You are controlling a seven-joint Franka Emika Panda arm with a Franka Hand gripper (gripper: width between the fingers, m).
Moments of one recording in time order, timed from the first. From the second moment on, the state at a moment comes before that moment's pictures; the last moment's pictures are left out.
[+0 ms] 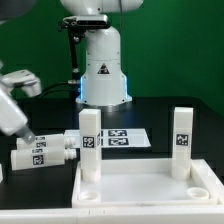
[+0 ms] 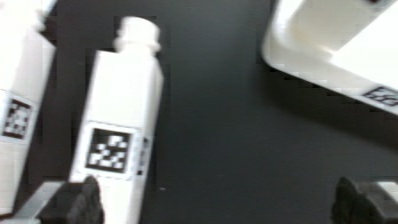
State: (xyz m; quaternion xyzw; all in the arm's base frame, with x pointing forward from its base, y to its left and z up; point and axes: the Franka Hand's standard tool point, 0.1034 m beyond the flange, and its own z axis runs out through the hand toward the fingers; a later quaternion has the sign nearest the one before) arm 0.491 -0.173 0.067 -0.78 0.55 0.24 0.19
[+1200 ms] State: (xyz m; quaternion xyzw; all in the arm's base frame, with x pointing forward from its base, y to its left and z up) arm 0.464 -0.197 0.032 -0.72 0.57 0.32 0.23
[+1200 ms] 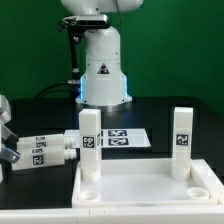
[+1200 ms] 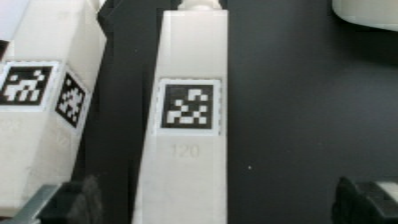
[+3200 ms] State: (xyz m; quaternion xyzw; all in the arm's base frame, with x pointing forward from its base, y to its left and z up) arm 0.474 -0.182 0.026 -0.72 0.56 0.35 0.23
